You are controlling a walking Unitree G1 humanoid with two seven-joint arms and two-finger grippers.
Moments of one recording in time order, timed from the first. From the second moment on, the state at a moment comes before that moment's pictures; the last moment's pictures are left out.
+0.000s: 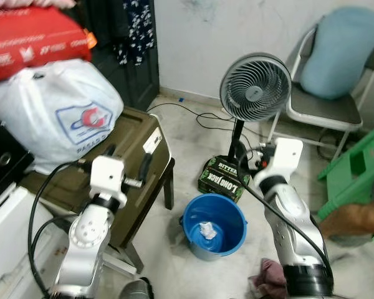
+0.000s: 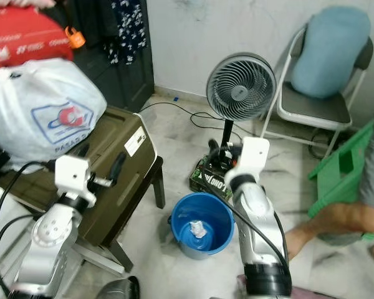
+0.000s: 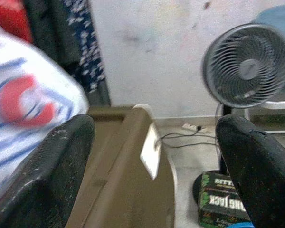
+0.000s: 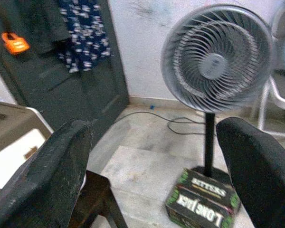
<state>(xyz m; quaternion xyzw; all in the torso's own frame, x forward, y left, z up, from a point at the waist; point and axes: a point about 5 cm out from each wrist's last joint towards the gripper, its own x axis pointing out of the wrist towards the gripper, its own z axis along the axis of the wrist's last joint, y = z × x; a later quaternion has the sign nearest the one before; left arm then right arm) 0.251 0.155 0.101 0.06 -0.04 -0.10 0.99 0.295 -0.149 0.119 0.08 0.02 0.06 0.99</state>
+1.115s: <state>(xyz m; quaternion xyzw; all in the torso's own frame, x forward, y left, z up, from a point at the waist) 0.233 0.154 0.108 0.06 -0.03 -0.12 0.99 0.249 -0.164 0.112 0.03 0.03 0.02 1.00</state>
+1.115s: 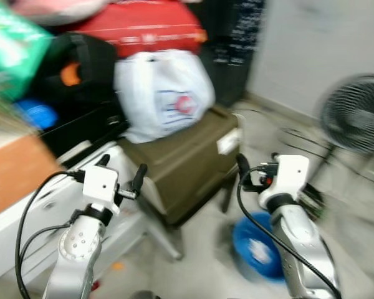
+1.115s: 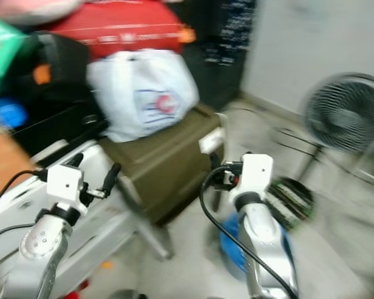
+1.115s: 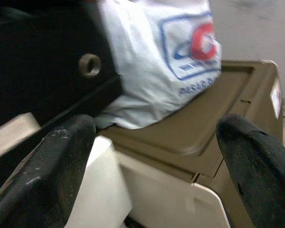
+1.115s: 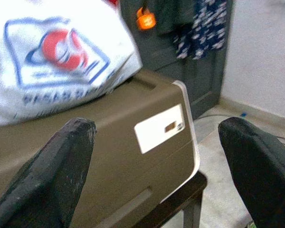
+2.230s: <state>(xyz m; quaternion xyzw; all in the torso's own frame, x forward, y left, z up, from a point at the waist) 0.214 0.164 0.111 0.07 0.00 -0.10 0.99 0.218 -0.183 0.110 0.01 0.07 0.01 1.00</state>
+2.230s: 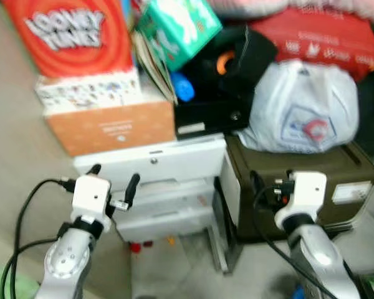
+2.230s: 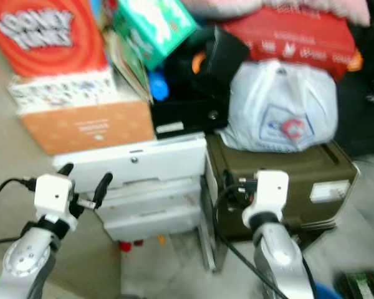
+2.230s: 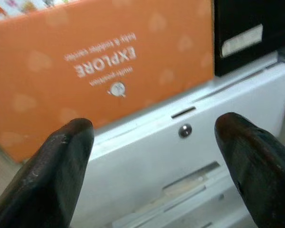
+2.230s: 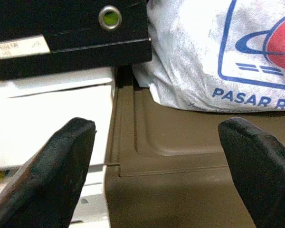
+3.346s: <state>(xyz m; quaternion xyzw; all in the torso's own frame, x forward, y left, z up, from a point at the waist) 0.212 0.159 0.110 0.07 0.01 -0.12 0.99 0.221 -0.187 0.108 0.00 0.07 0.01 1.00</state>
